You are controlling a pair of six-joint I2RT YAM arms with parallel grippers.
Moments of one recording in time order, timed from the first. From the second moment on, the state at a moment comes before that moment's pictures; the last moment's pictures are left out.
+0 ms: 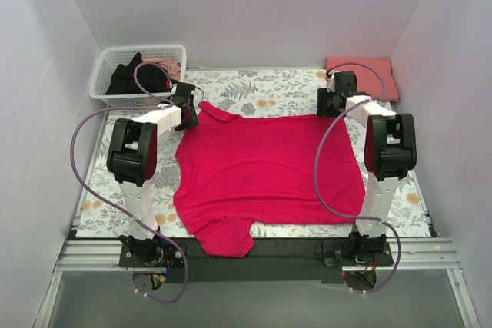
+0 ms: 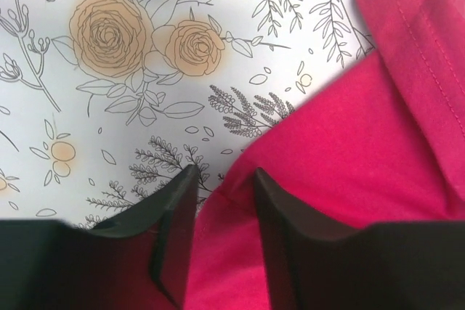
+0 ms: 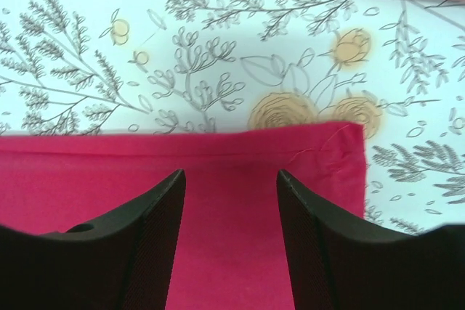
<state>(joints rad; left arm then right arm) -0.21 2.02 1.36 -0.32 -0.30 -0.42 0.09 2.02 1.42 -0.28 -0.07 0.06</state>
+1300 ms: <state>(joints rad) -0.22 2.03 1.36 -0.30 -0.30 -0.38 -0.03 2.15 1.53 -0.24 -0.15 -0.08</state>
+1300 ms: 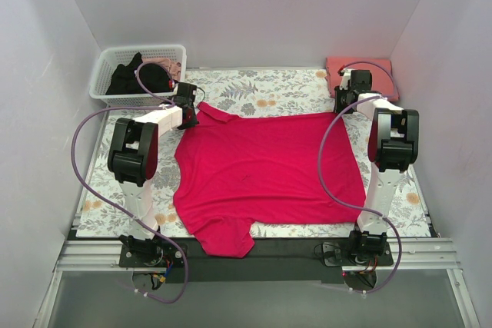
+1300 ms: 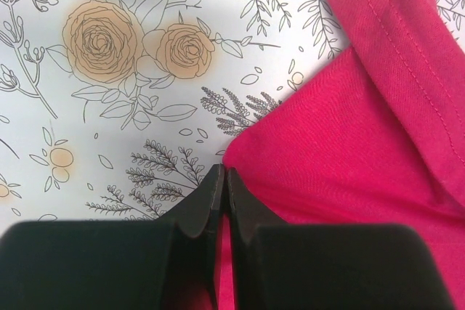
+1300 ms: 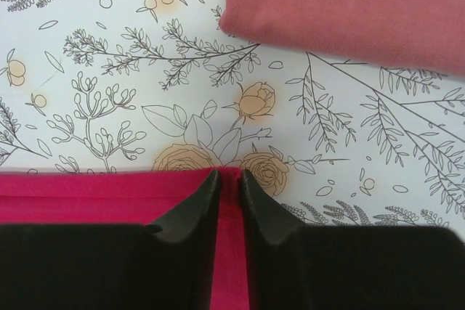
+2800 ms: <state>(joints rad) -0.17 1.79 1.20 -0.23 -0.25 -0.23 -0.09 1.89 1.40 -0.27 -0.23 0.01</state>
